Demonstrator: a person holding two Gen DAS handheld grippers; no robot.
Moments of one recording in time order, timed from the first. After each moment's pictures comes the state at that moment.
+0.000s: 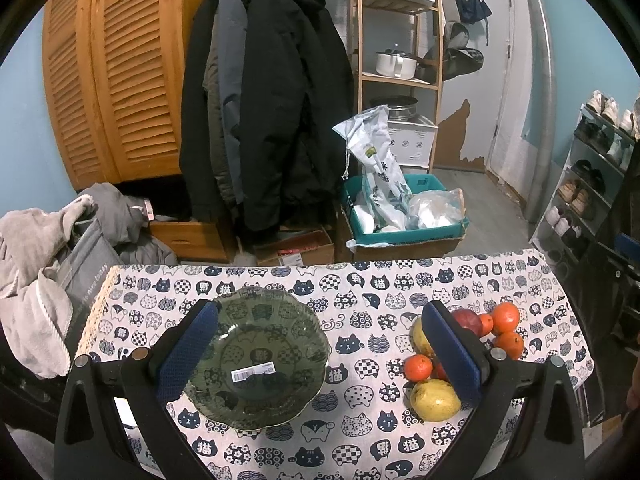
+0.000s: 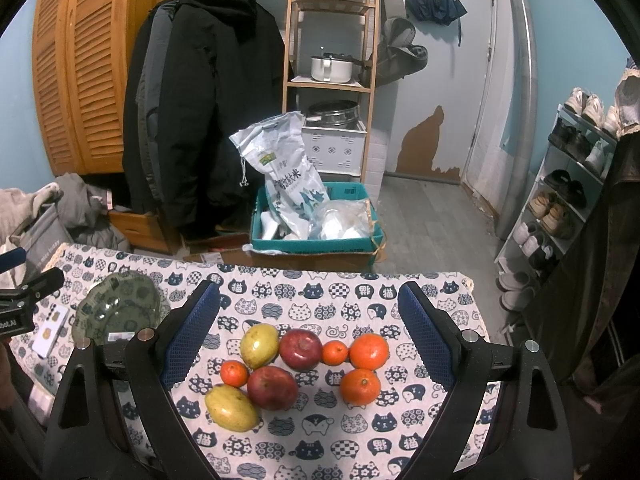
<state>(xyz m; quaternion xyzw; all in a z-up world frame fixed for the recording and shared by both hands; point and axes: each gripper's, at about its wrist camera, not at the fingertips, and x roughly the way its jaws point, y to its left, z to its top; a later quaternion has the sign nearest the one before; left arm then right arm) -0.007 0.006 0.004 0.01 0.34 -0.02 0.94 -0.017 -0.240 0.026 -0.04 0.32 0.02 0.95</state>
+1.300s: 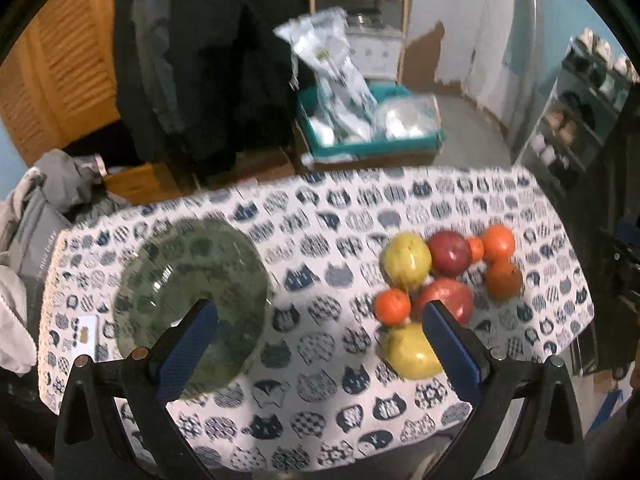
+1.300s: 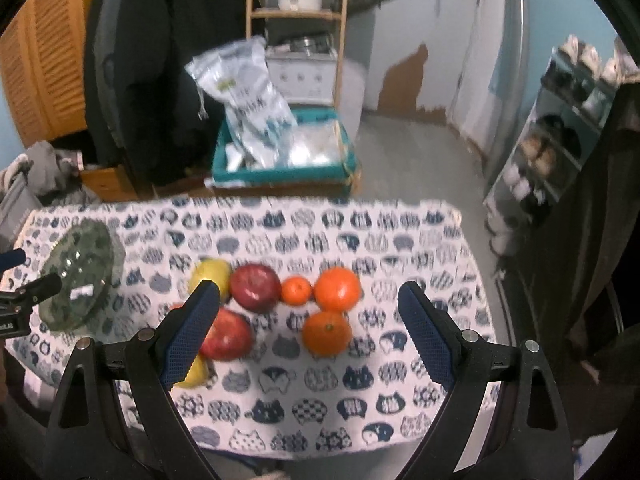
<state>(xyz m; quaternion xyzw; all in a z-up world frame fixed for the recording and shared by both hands) 0.029 -0.047 -0.088 0.04 0.48 -0.08 0.87 0.001 -0.296 -0.046 -0.02 0.43 -0.02 0.90</state>
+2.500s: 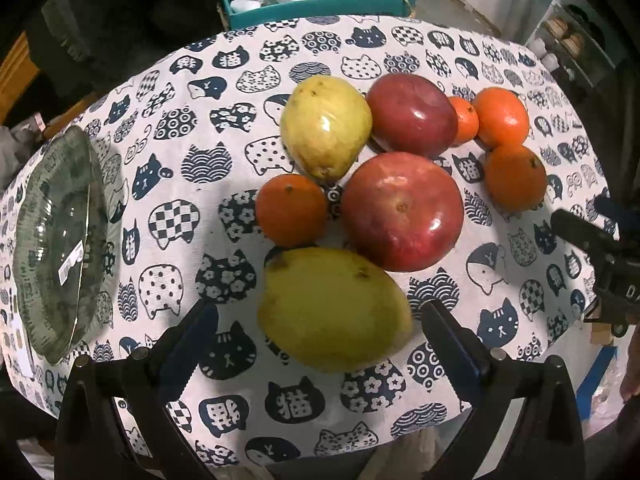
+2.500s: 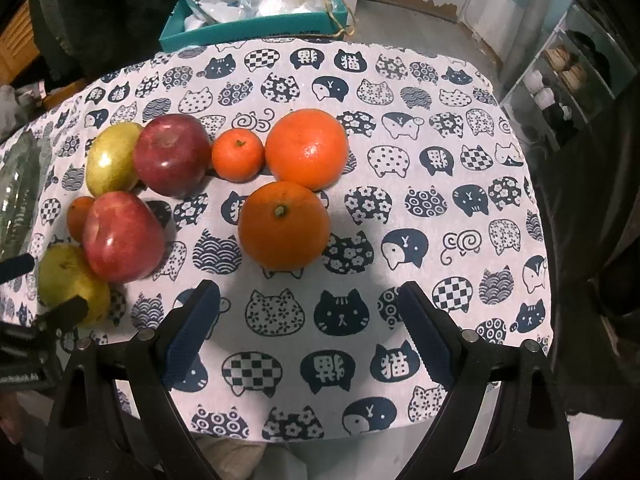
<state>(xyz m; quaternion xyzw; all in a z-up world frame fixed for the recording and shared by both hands) 0.035 -0.153 -0.224 0.08 0.62 -0.10 0.78 0.024 -0.339 -0.191 -0.02 0.59 -0.02 0.81</state>
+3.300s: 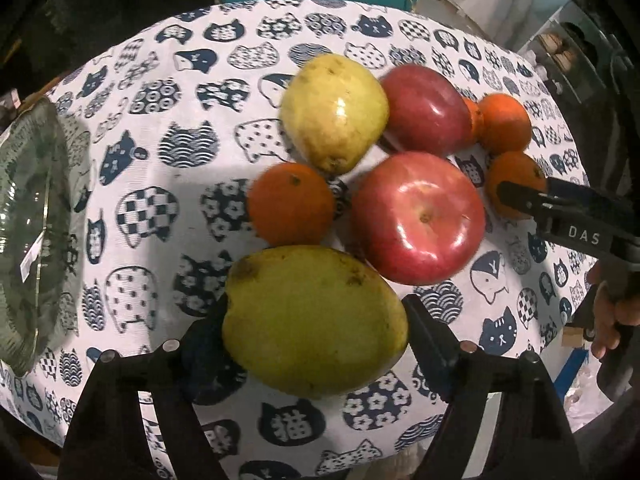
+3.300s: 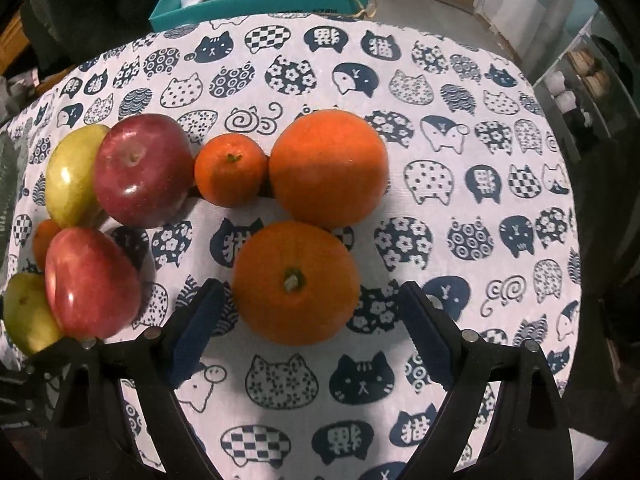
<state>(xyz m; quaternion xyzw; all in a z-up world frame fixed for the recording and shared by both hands) 0.048 -0.126 -0.246 0.01 0.64 -0.14 0.76 0.077 -0.333 -0.233 -0.02 0.61 -0.01 0.79</state>
